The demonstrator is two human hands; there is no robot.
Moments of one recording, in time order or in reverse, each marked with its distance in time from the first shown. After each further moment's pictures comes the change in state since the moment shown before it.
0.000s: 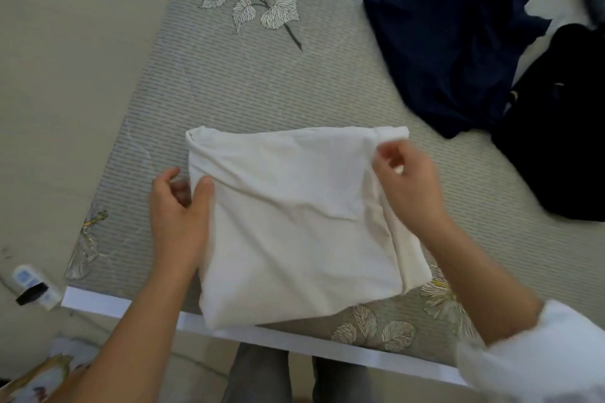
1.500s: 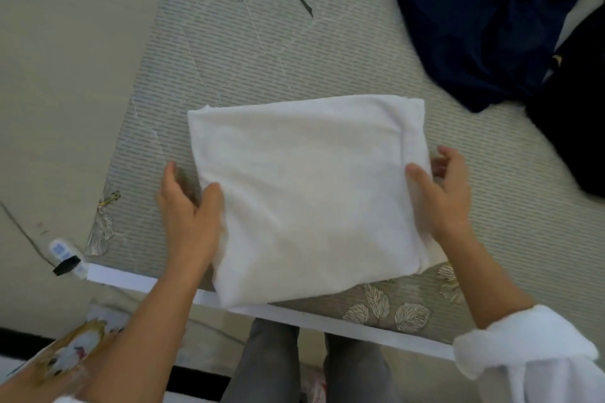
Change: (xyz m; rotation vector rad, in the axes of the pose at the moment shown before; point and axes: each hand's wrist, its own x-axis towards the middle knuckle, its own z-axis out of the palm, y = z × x) left_hand -0.018 -0.018 -0.002 0.122 -0.030 -0.059; right_hand -0.013 0.089 0.013 0.183 0.088 0.206
